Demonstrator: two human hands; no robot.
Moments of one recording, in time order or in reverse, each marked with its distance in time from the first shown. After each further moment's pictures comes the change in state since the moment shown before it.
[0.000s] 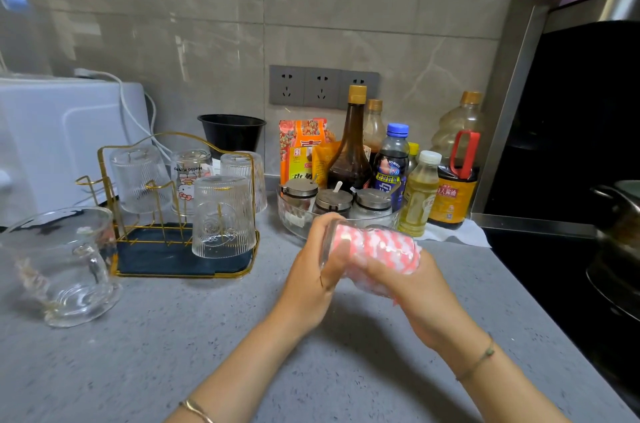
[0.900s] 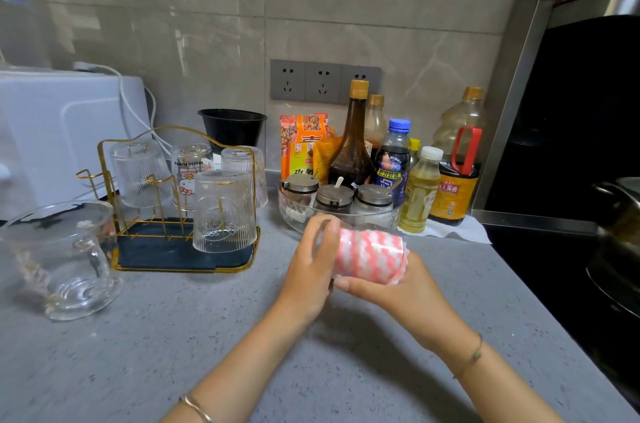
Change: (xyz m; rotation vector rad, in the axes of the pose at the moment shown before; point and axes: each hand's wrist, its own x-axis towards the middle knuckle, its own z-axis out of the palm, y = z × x) left_hand -0.002 0.016 0.003 -0.138 0.128 -0.211; right_hand -0.005 0.004 0.003 -0.134 -0.175 -0.087
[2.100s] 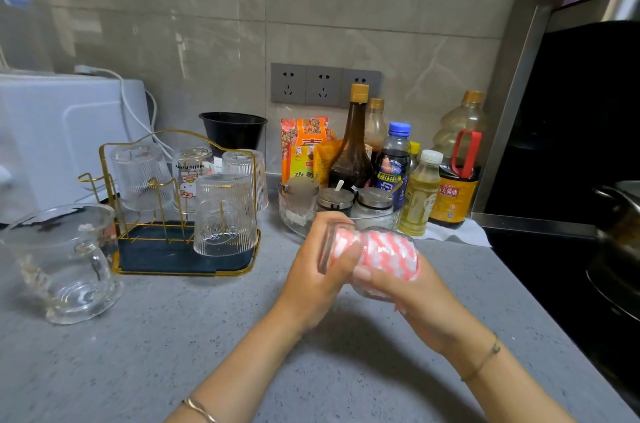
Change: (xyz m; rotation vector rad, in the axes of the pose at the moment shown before) left_hand -0.004 0.003 -0.006 0.008 -0.116 0.206; right_hand -0.001 -0.006 -0.007 0.203 -0.029 0.157
